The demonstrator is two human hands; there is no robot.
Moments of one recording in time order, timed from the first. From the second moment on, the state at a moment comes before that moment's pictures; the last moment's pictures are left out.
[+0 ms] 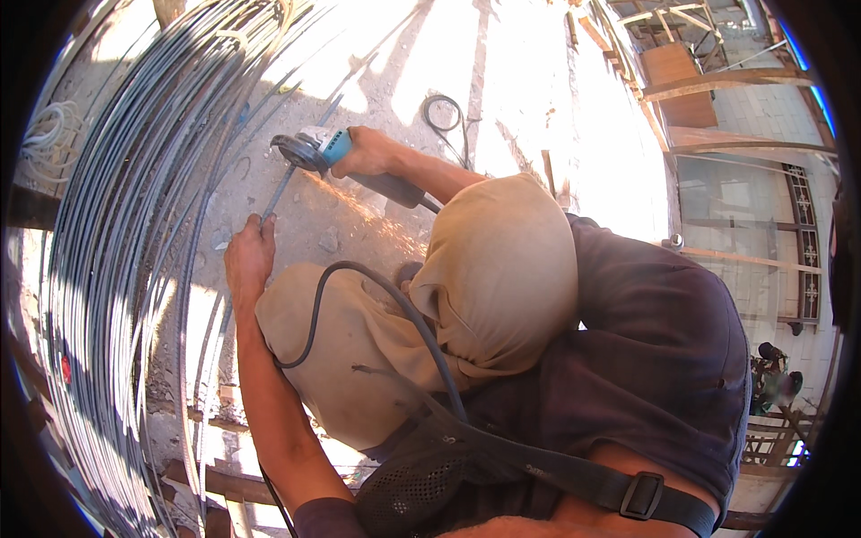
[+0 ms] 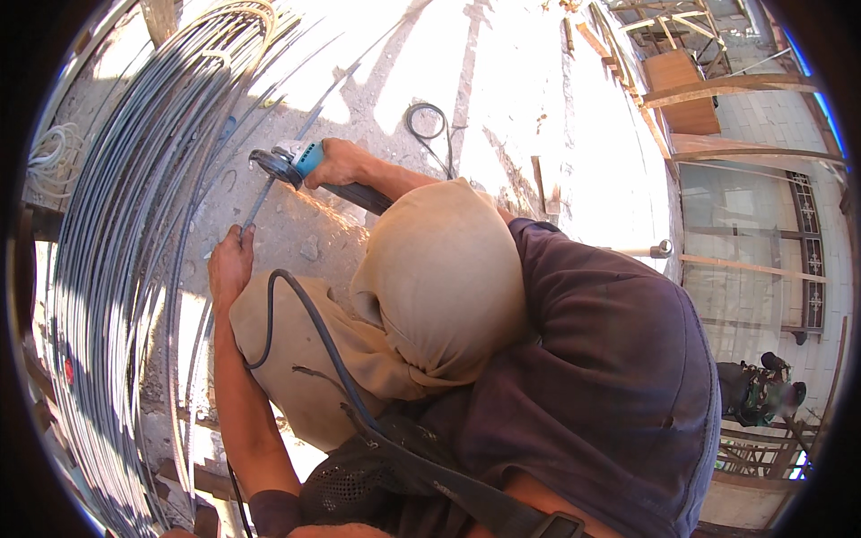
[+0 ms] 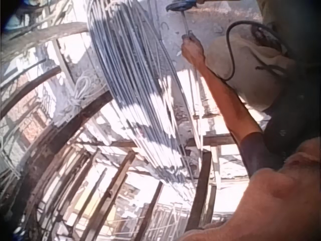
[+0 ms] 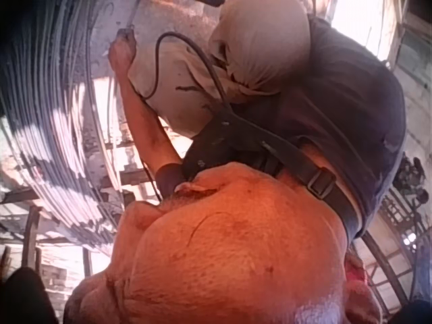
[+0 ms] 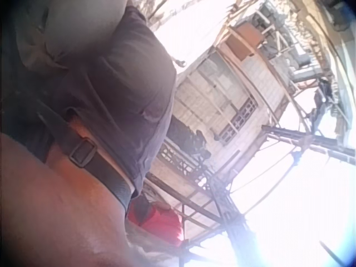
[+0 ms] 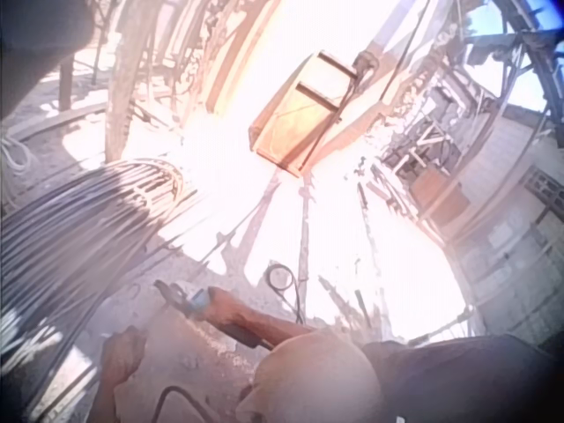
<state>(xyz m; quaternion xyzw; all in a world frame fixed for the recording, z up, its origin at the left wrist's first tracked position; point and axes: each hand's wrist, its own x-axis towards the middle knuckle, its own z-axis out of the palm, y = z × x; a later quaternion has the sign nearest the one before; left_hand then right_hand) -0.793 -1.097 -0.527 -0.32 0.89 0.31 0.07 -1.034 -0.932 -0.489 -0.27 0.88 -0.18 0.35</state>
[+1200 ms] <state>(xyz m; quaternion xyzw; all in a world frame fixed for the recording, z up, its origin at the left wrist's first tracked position) -0.792 -1.100 -0.526 -0.32 0.88 0.33 0.08 -1.033 -0.920 -0.478 -0.24 0.88 -0.24 0.34</state>
